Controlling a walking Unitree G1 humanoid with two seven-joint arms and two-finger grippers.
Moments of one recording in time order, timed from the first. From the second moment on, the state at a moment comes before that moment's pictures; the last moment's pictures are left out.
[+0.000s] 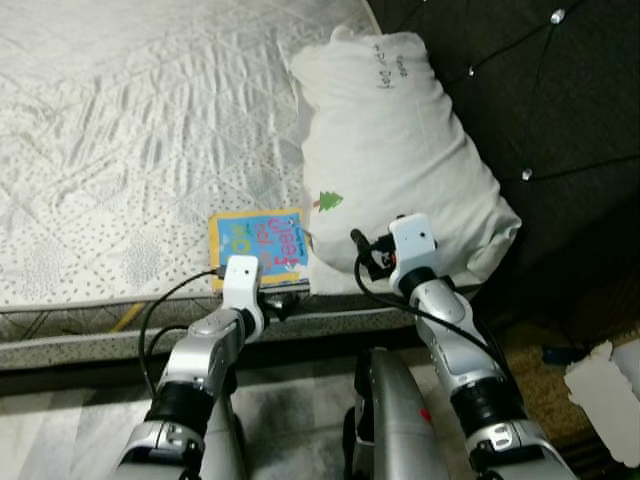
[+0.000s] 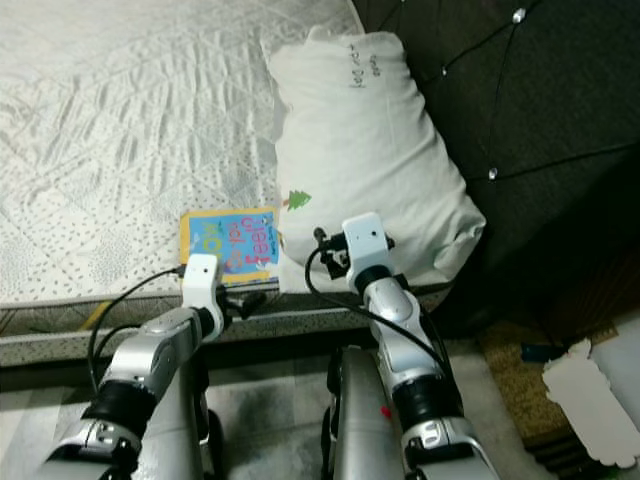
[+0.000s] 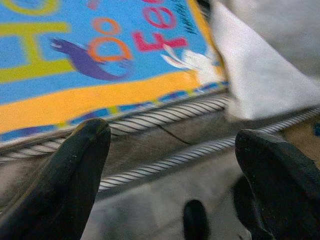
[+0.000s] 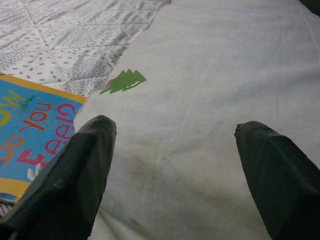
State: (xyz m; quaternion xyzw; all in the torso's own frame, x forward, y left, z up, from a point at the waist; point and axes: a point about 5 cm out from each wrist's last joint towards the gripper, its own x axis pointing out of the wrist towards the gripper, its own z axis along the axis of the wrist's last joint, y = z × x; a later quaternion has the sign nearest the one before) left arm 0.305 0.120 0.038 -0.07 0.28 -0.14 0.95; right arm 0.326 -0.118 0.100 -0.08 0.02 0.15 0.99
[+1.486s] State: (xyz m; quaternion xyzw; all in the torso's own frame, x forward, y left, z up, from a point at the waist) left arm 0.333 0.178 0.049 -0.06 0.27 -0.04 0.96; right arm 0.328 -0.117 0.102 -0.08 0.01 0.15 0.99
